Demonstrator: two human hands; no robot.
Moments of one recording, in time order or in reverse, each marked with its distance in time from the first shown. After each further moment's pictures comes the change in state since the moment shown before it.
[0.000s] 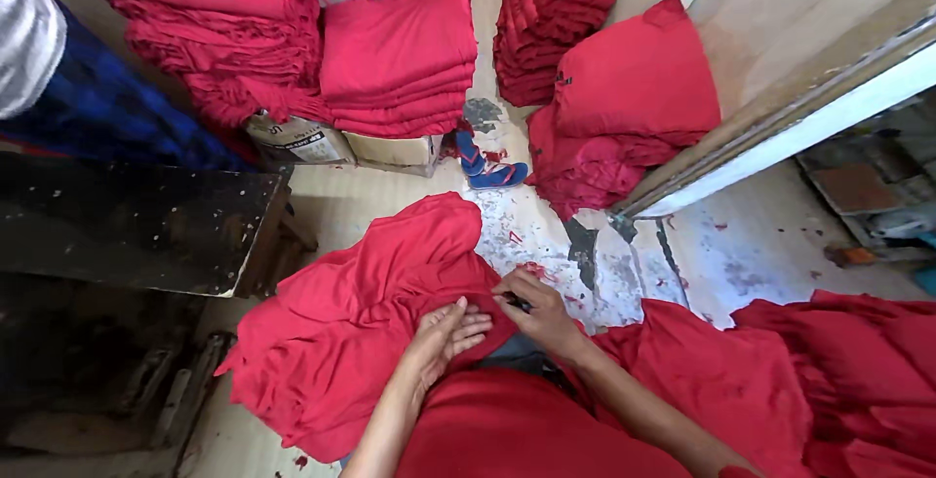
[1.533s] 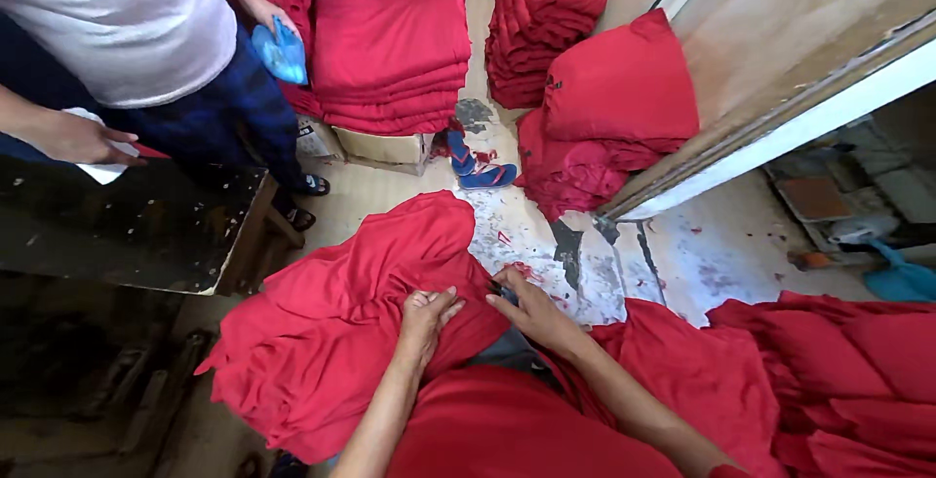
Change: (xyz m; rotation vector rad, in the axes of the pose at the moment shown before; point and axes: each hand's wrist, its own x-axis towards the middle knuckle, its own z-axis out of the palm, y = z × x) left_hand 0.033 -0.008 0.002 -0.285 0.276 0.231; right_hand 0.006 -0.009 -0.019 0.030 -0.320 0.403
